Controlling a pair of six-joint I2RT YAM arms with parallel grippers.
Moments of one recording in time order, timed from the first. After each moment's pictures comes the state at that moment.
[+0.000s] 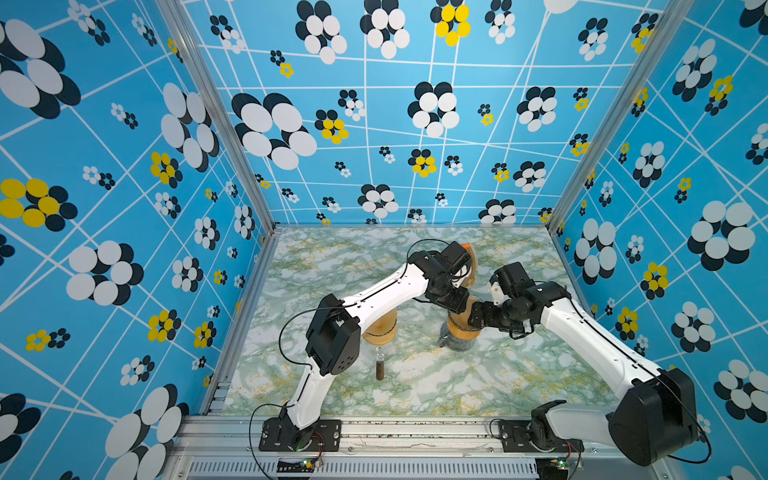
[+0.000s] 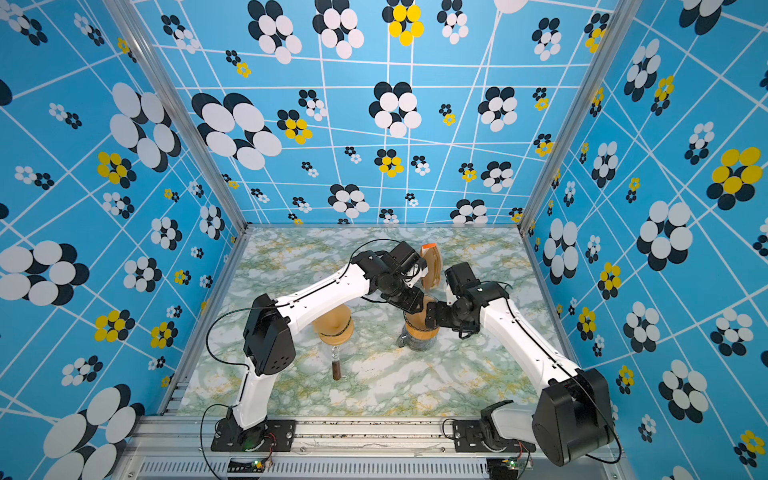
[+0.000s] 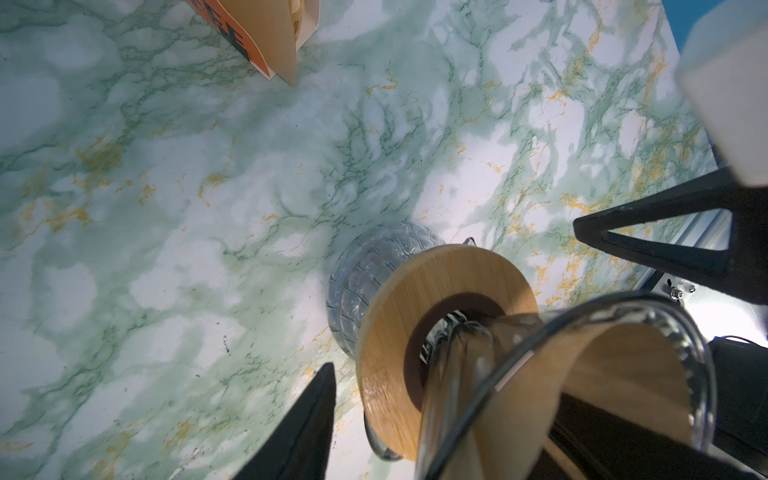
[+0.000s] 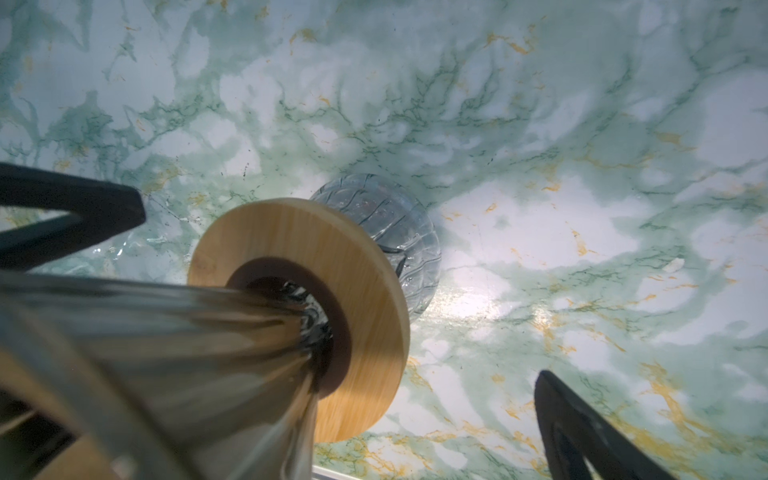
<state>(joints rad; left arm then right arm) -0.87 2.11 1.97 -0.97 0.25 -0.30 0.34 1.31 1.02 -0.96 -0.14 0.38</state>
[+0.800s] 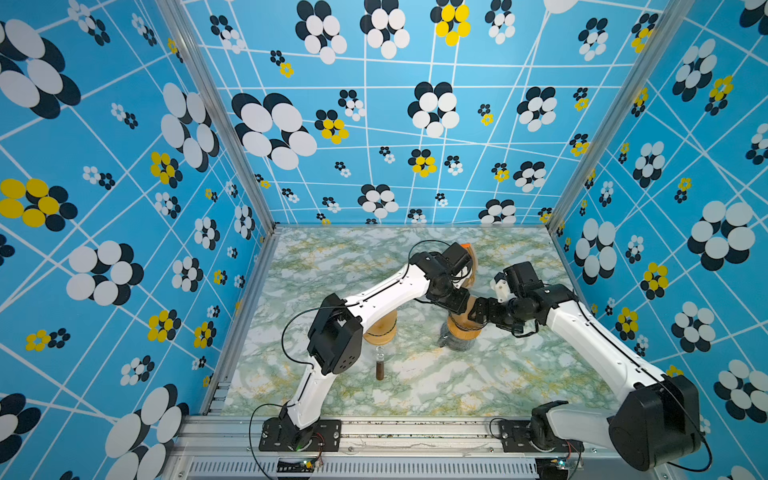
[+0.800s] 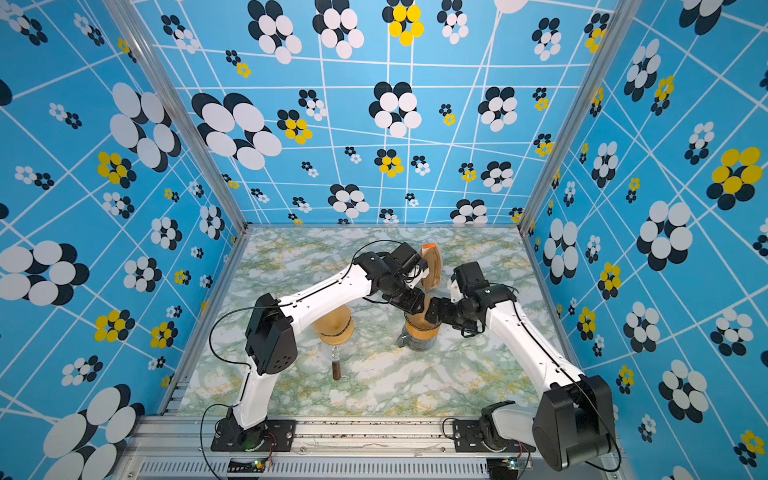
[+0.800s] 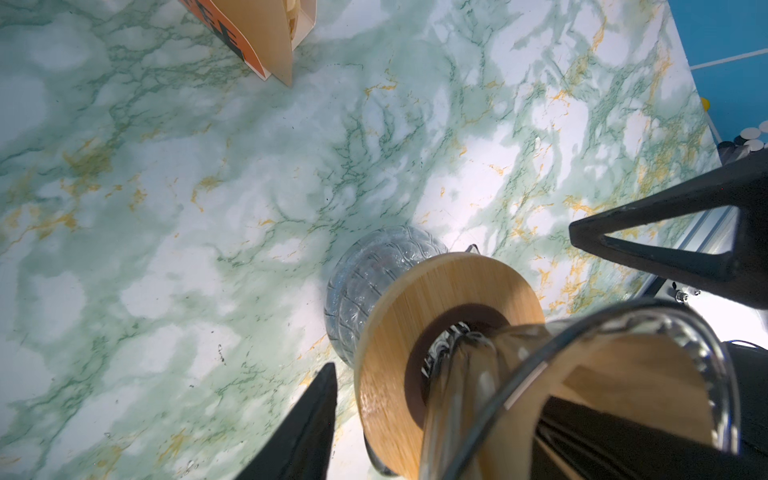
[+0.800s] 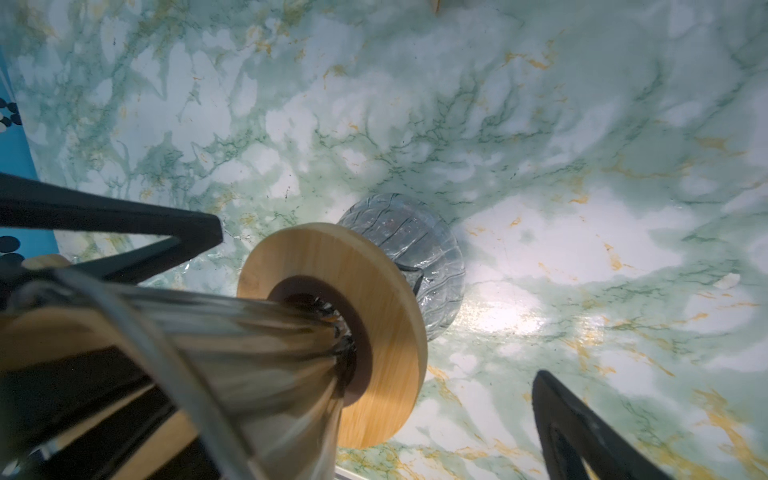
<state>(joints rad) -0.88 2.12 1.97 -0.95 0.25 -0.30 0.27 1.28 0.99 -0.88 -0.26 0.40</state>
